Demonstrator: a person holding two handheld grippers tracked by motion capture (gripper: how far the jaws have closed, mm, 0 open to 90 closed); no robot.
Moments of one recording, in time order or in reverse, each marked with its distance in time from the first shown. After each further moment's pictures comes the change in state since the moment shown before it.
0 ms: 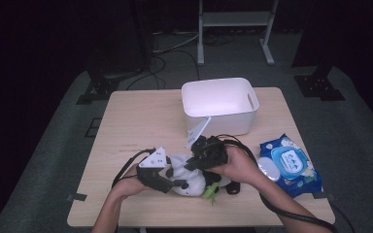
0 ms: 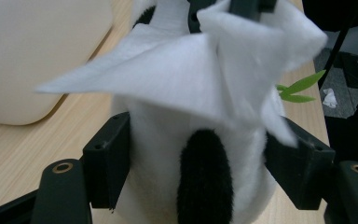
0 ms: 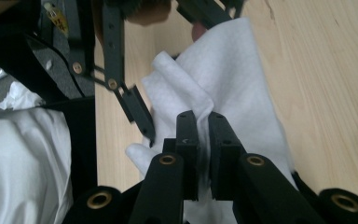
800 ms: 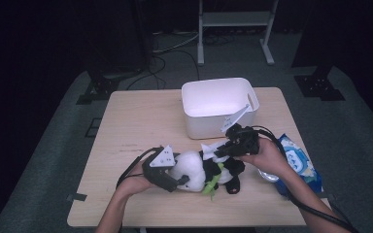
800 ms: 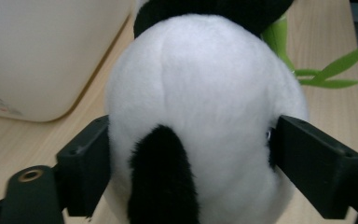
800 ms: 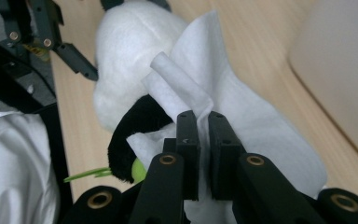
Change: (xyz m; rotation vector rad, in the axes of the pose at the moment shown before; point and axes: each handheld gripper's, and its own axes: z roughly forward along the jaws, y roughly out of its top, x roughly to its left) left arm 0.001 0.011 0.014 0.078 0.081 0.029; right arm -0.043 -0.064 -0.044 -0.041 -0.073 0.198
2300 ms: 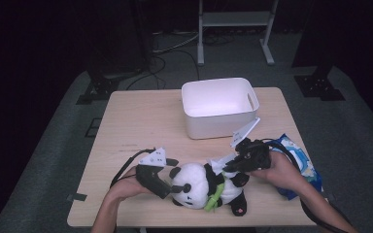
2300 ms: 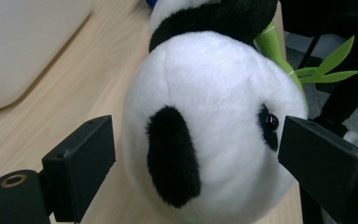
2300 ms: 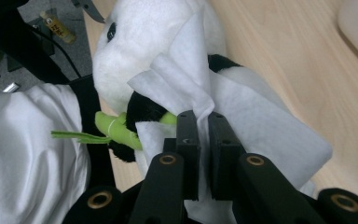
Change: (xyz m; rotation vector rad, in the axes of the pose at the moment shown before) left arm -0.003 -0.009 -0.016 -0.038 -0.175 -0.103; right arm 0.024 -0.031 -0.011 0.052 0.070 -0.012
